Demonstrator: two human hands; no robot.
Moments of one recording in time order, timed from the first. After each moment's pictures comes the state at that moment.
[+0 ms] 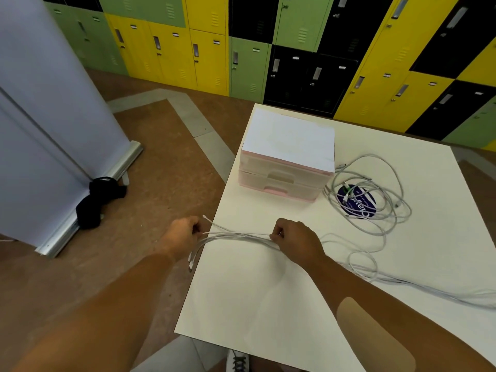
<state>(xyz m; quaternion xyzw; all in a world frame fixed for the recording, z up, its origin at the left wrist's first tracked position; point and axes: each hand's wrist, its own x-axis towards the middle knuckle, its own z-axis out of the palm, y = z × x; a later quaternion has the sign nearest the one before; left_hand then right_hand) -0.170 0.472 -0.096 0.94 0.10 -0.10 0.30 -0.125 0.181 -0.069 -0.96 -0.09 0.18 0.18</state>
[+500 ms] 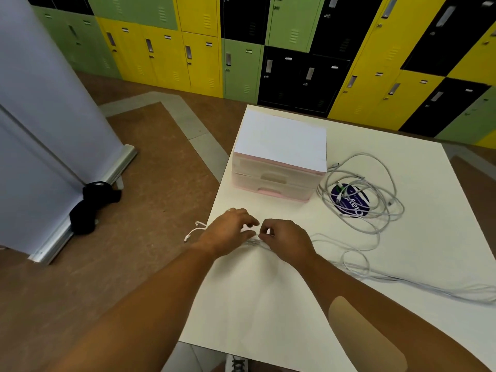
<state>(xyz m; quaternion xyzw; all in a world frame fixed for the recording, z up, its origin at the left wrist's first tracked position) -0.135 0.376 -0.070 0.94 -0.13 -0.07 0.31 -0.125 0.189 -0.062 -0.96 -0.12 0.16 0.20</state>
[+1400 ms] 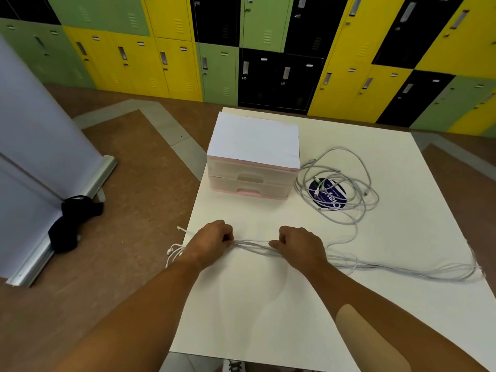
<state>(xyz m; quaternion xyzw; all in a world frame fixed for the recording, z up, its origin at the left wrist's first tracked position) -0.142 0.363 -0.088 0.95 -0.08 -0.11 0.28 -0.140 0.122 -0.059 -0.98 -0.04 0.16 0.11</state>
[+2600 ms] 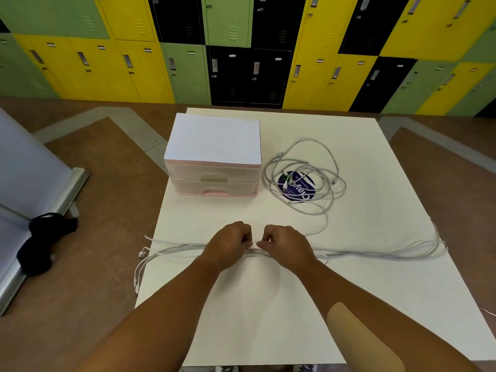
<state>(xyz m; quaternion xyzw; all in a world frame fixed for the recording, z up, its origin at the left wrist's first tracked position) -0.131 0.250 -0.084 0.93 -0.13 -0.15 0.31 -0.146 0.072 -0.067 -0.96 -0.02 0.16 0.22</state>
